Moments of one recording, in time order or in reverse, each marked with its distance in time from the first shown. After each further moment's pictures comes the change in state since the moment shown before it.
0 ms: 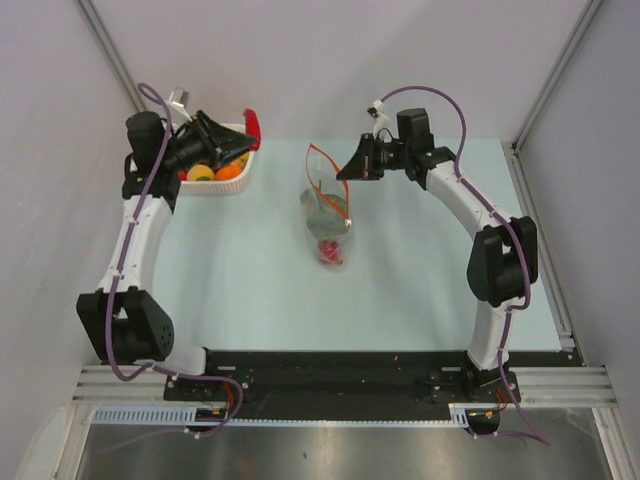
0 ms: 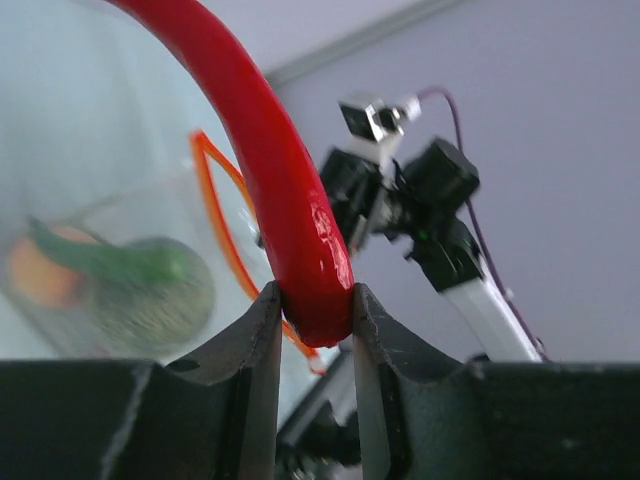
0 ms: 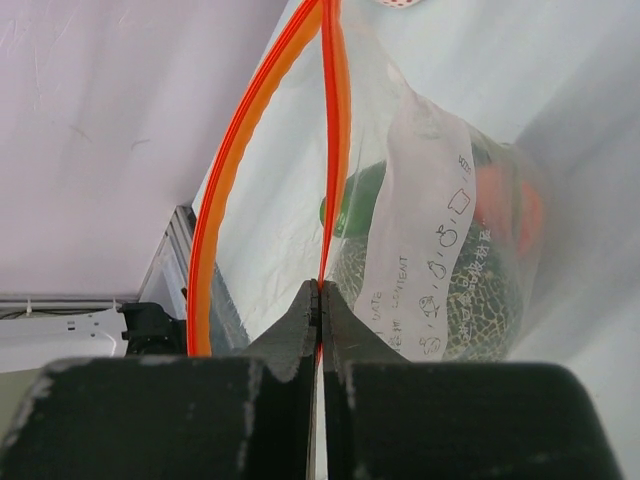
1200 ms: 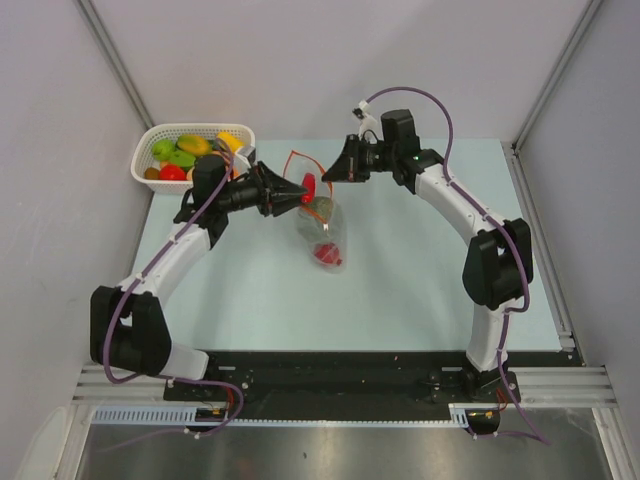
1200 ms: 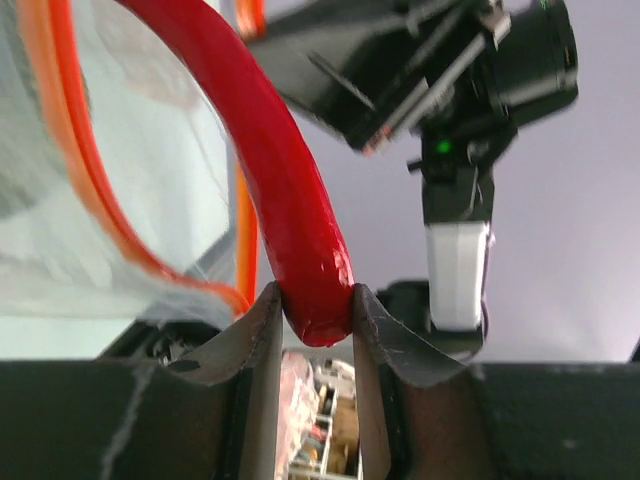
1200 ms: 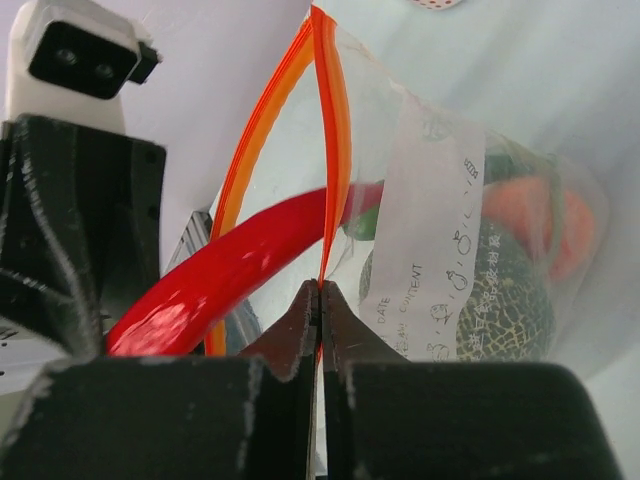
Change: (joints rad) left arm -0.280 -0.089 -0.412 0.224 0.045 -0.418; right arm 0.084 -0.003 0.011 0.037 0.064 0.078
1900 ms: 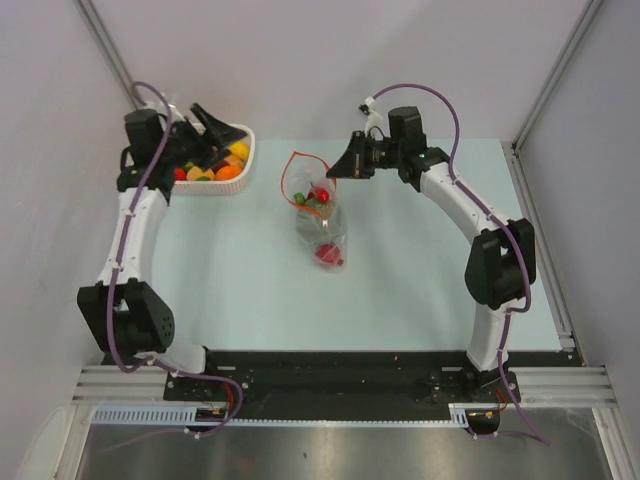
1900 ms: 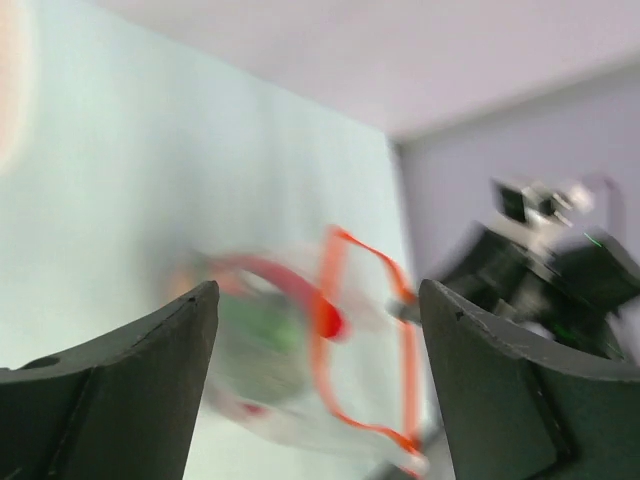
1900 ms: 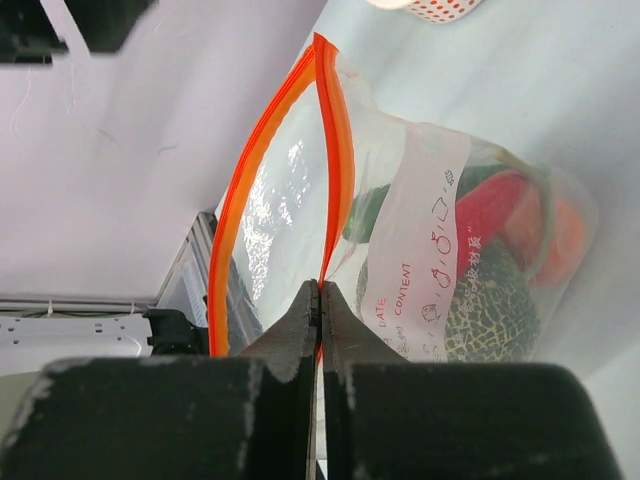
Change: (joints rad) left arm 0.260 0.114 0.425 -0.355 -0.226 0.525; right arm -0.029 -0.008 0.000 0.016 -0.047 -0.008
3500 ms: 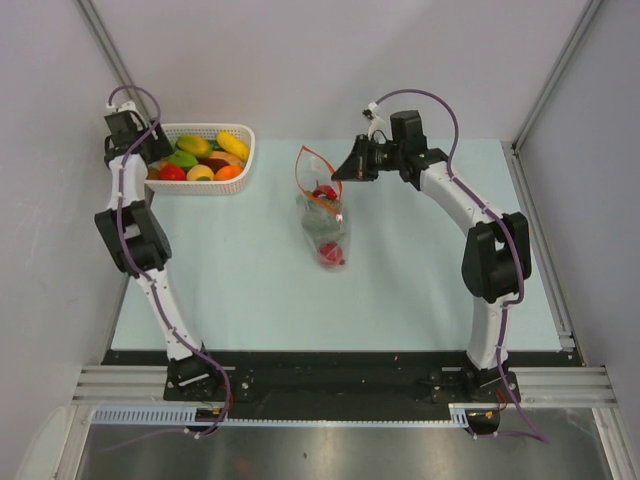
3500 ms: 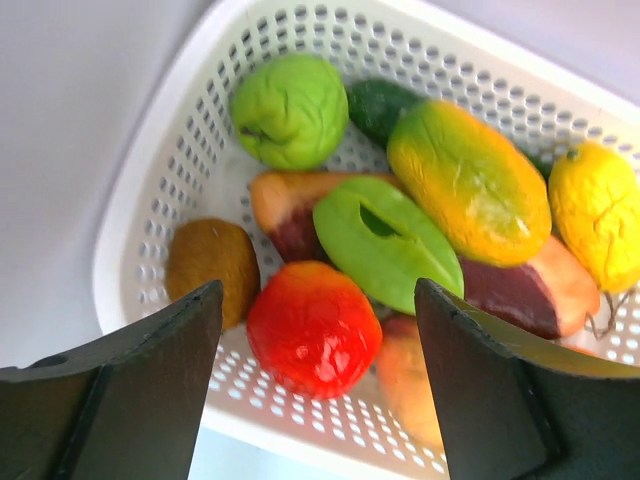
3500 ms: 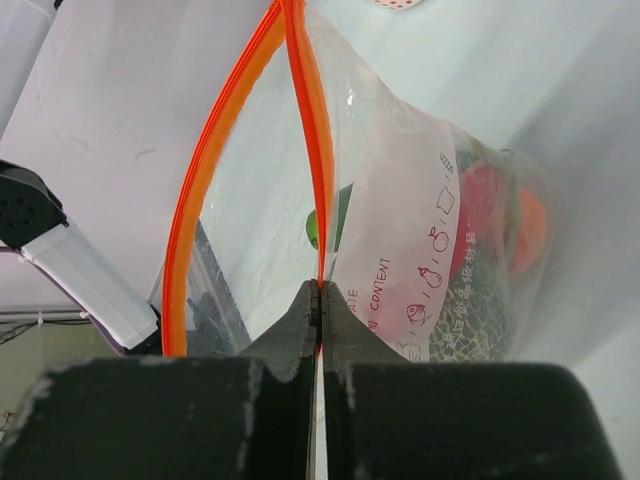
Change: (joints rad) left arm 0.304 0.830 0.703 -0.146 -0.581 0.685; right arm -0.035 0.056 0.003 -0.009 -0.005 -0.018
